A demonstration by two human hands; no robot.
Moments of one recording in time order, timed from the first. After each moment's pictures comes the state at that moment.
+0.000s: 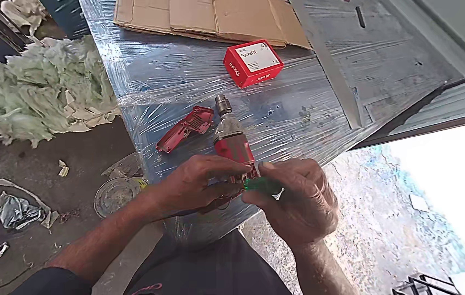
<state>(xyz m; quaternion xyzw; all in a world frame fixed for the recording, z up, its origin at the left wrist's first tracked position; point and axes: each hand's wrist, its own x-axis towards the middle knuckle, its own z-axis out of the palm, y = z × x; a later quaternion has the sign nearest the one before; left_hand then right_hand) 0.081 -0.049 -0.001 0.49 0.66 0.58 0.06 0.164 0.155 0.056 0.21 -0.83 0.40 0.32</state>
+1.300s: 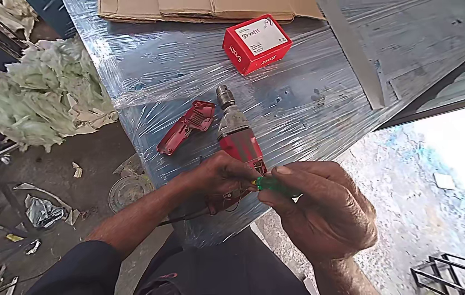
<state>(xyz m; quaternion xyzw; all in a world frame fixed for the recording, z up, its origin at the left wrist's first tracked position) 0.057 -0.006 -0.042 0.55 0.48 0.67 0.13 0.172 0.153 0.059 0.15 -0.84 0.42 0.30</state>
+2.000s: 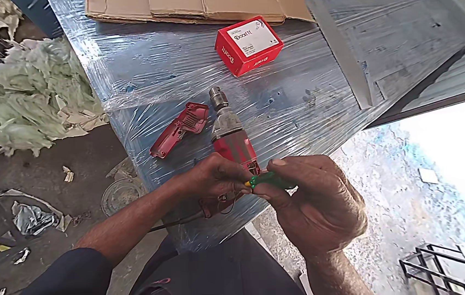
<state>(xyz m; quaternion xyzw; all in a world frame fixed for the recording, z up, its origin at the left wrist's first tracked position) 0.057 -0.006 -0.046 0.54 0.48 0.67 0.16 0.165 0.156 0.059 0.12 -0.84 0.43 0.30</state>
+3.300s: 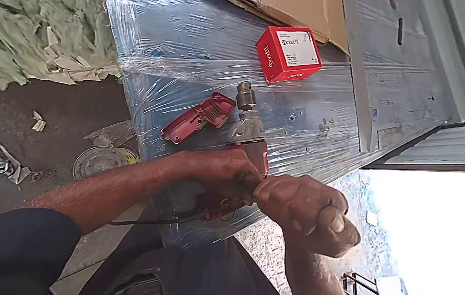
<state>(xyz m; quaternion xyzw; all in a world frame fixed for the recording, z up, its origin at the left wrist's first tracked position) 0.029 -0.009 -0.034 0.60 0.55 0.55 0.20 0.119 0.151 0.045 0.30 -0.55 0.78 -0.06</state>
